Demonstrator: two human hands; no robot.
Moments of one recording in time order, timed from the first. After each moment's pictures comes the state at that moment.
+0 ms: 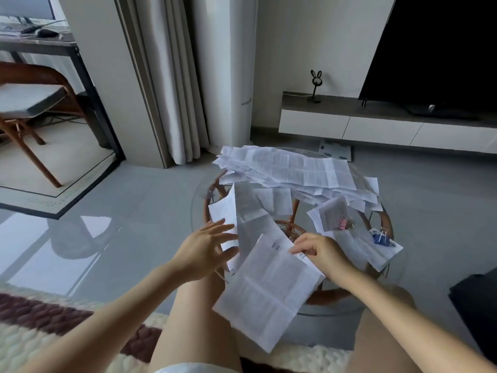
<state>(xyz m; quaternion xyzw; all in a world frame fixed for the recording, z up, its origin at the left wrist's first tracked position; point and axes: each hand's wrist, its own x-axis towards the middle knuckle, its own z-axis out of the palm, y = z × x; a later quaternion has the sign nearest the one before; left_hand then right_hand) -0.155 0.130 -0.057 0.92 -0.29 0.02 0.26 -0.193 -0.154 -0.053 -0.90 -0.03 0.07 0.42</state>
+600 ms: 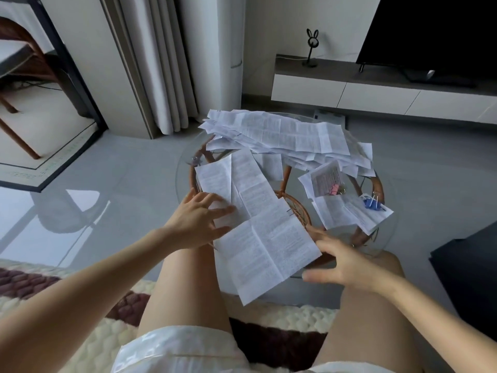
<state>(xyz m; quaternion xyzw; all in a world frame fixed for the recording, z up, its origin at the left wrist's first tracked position) -0.139 0.125 -0.090 0.94 -0.34 0.03 0.06 -0.262 -0.185 -0.050 -0.89 -0.12 0.20 0.40</state>
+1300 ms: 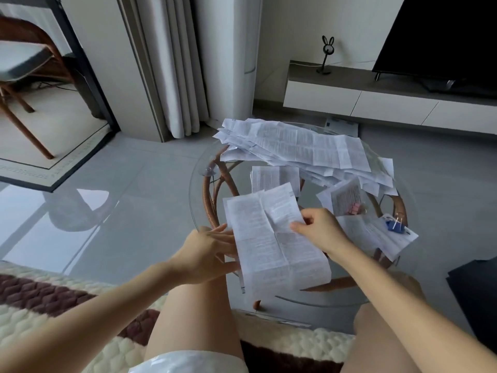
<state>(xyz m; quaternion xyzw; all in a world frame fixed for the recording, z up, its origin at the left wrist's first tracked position) -0.160 0.133 -0.097 0.84 -0.45 0.03 0.31 -0.166 -0.131 -0.053 -0.90 0.08 0.07 0.41</state>
